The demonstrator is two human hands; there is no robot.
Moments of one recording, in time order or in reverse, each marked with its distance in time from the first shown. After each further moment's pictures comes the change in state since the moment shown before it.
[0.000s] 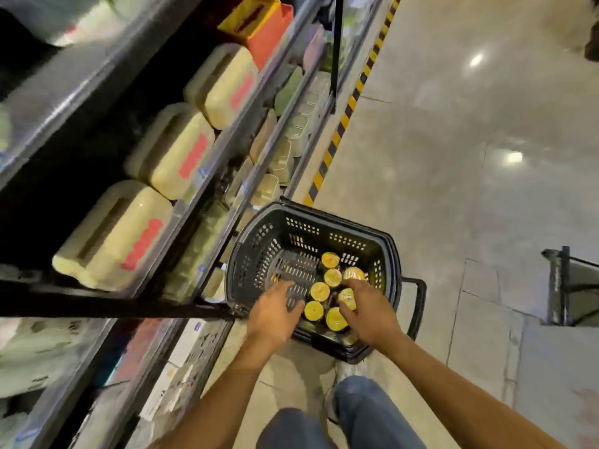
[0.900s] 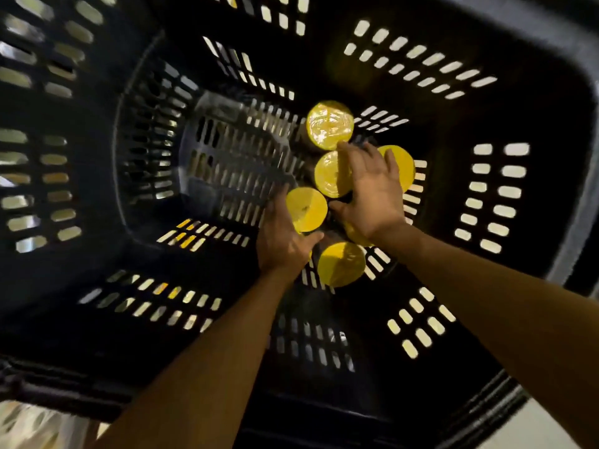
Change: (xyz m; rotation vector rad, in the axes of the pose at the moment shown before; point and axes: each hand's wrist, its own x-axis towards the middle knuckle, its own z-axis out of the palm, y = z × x) left_hand 0.287 -0.150 0.346 -0.241 -0.112 -0.219; right_hand 0.287 0.231 0.287 -0.288 -0.102 0.081
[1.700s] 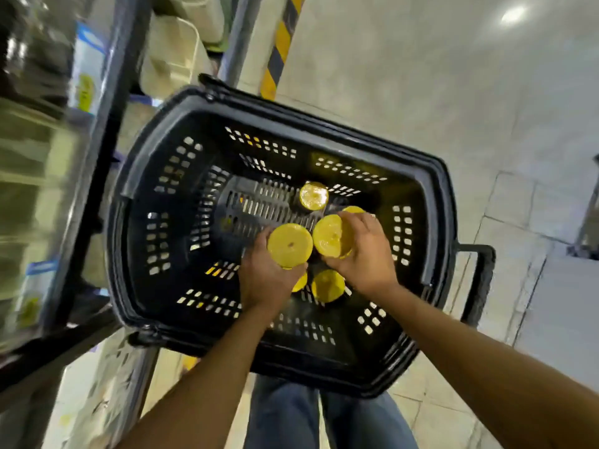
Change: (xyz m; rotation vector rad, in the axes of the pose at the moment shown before) left_hand -0.094 0.084 -0.129 -0.029 0.128 0.010; right_hand -0.099 -0.049 -0.134 0.387 0.138 0.072
